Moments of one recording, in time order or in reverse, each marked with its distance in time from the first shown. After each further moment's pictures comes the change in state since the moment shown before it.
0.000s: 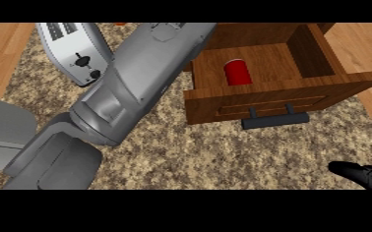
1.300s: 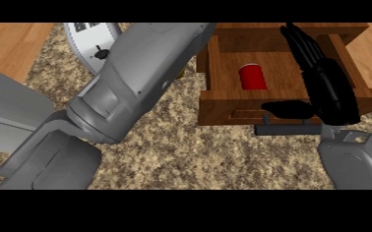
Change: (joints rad) left arm -0.041 0.004 0.021 0.035 0.097 -0.004 -0.076; right arm -0.291 -0.111 0.364 0.536 0.769 -0.108 -0.255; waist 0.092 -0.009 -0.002
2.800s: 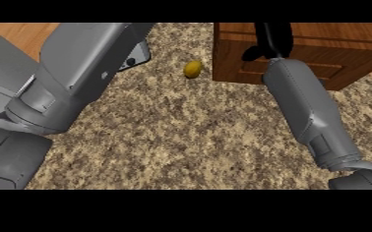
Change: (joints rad) left arm 0.184 0.201 -0.003 -0.246 -0.063 -0.103 0.146; right arm -0.643 0.114 -0.131 1.178 0.330 -0.616 -0.151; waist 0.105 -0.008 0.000
